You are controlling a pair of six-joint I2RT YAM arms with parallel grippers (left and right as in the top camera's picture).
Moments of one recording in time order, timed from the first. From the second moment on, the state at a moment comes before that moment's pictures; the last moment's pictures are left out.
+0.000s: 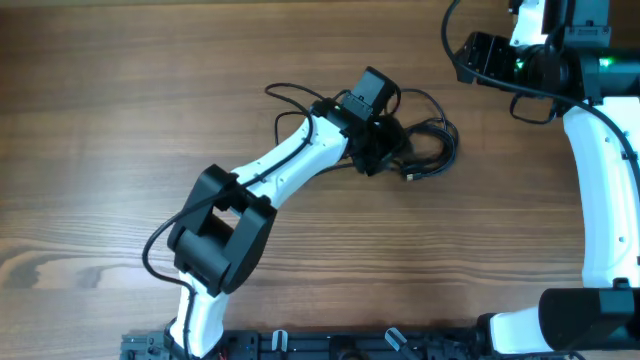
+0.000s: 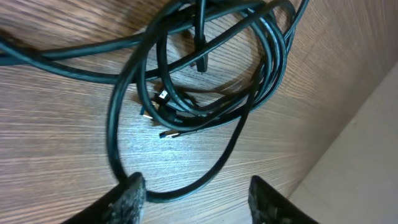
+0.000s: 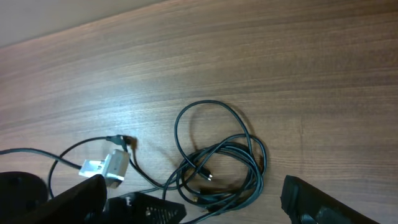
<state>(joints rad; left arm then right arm) -0.68 2.09 1.58 -0.57 0.44 -1.18 0.00 1.63 1.73 -1.04 -0.21 0.19</state>
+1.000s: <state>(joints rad) -0.70 2.18 1.58 -0.49 0.12 -0.59 0.00 1.63 1.68 -1.03 -0.19 0.19</state>
